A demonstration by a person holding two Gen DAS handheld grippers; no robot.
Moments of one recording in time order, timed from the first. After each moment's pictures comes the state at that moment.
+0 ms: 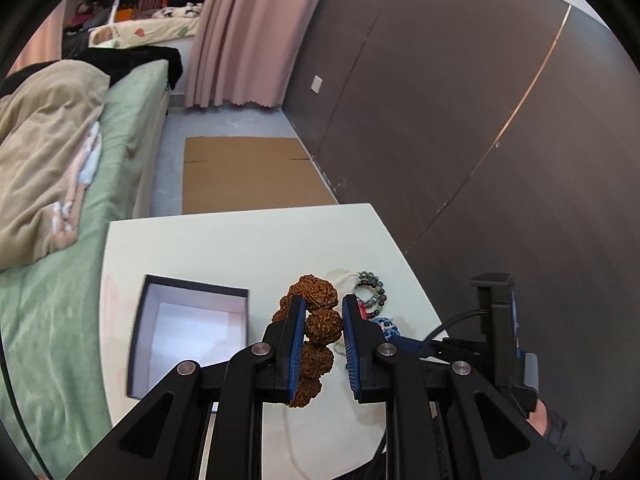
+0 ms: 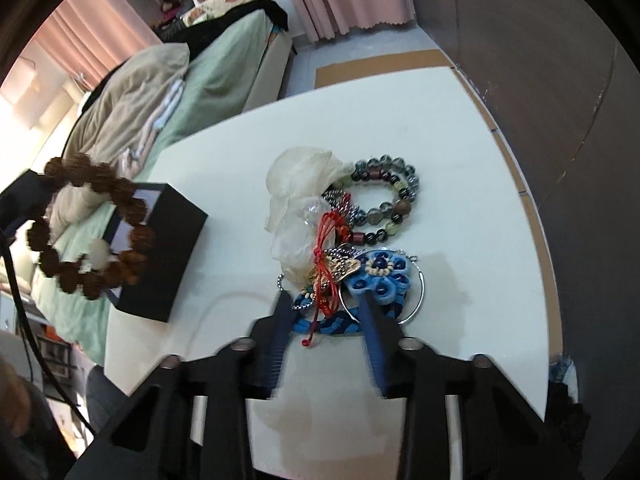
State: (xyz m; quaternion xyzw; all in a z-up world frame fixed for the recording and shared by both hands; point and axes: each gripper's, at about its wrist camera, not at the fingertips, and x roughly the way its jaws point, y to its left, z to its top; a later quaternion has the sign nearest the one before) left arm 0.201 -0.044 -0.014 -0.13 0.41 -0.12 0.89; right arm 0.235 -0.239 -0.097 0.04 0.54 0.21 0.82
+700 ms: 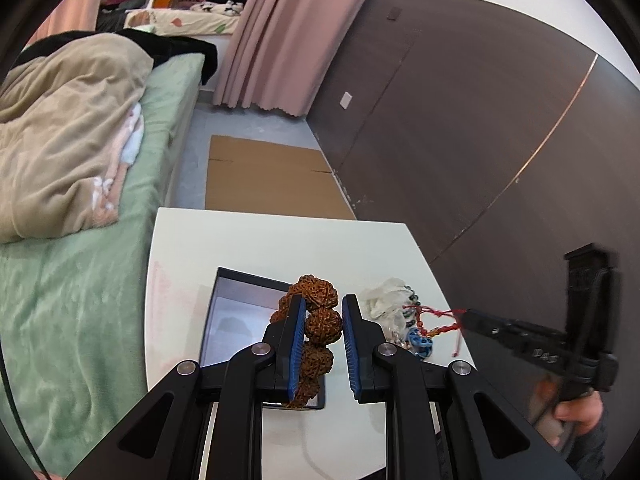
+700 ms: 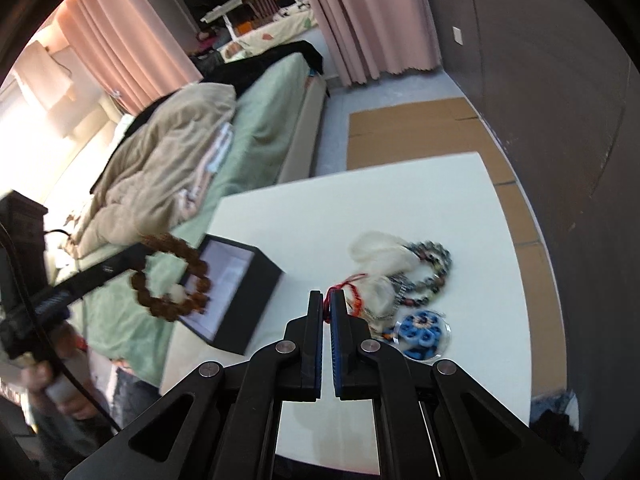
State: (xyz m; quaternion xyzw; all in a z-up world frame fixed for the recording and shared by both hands) left arm 0.190 0.024 -0.026 -0.18 0.39 -0.10 0.89; right arm 0.220 -0.228 -0.007 0.07 0.46 0.26 0.85
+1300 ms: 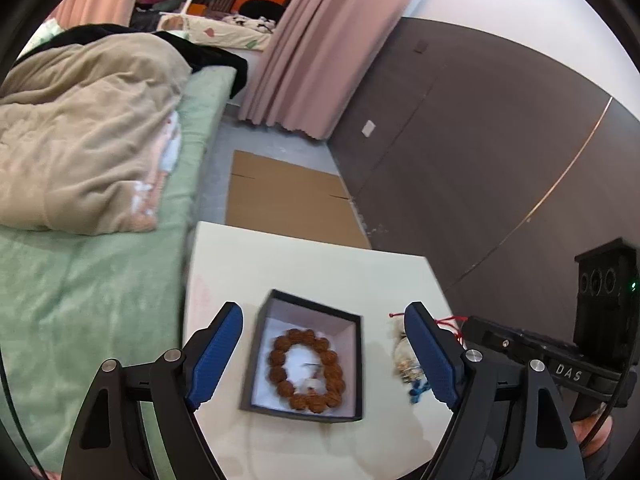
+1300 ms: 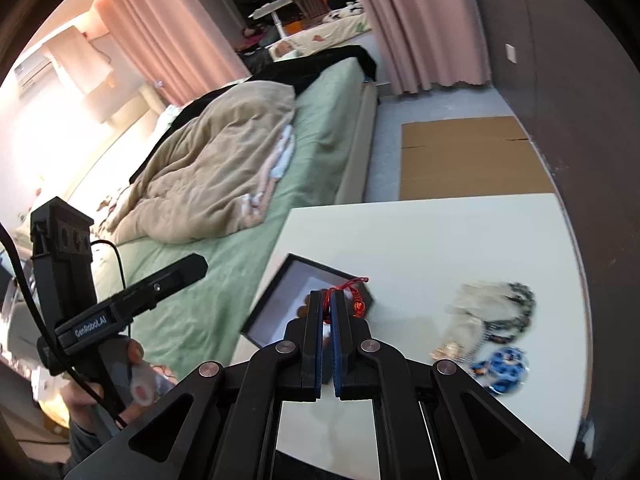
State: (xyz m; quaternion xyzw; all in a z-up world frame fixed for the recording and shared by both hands) left arm 0.172 0.070 -0.019 -0.21 0.36 -0.06 0.91; right arm 0.215 -0.146 0.018 0.05 0.44 0.33 0.83
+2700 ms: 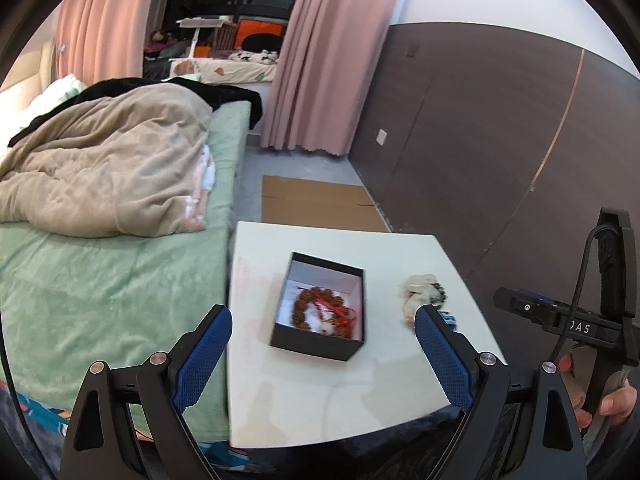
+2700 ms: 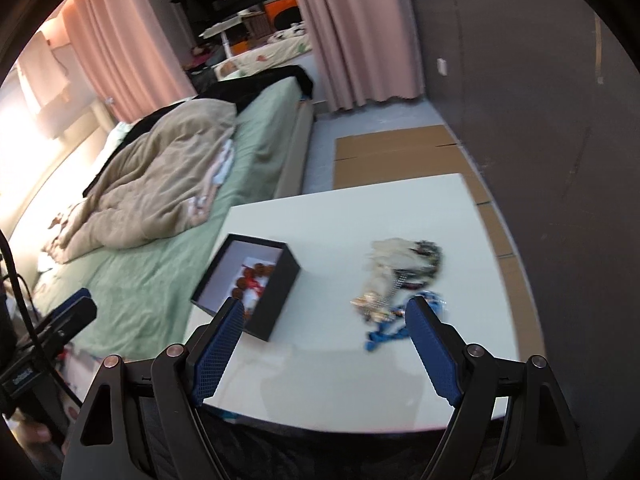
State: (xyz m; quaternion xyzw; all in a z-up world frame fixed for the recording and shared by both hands) left arm 0.072 0.028 0.012 -0.13 0.33 -0.01 0.93; right arm 0.148 -0.218 0.028 0.04 0.42 0.20 0.88
